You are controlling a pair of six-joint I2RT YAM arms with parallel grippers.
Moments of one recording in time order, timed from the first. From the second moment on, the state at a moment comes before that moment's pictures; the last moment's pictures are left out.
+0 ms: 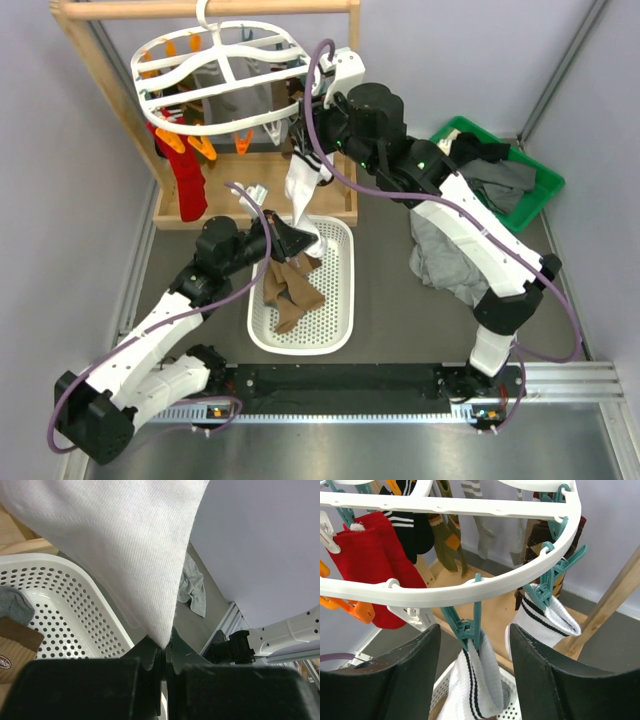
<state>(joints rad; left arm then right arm) -0.52 0.91 0.70 0.09 0.41 -0.68 0.89 1.78 2.23 -0.57 0.25 0.17</state>
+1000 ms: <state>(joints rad) -0.52 0.89 0.69 0.09 0.43 -0.71 0.95 1.85 2.28 -0.51 0.37 0.13</state>
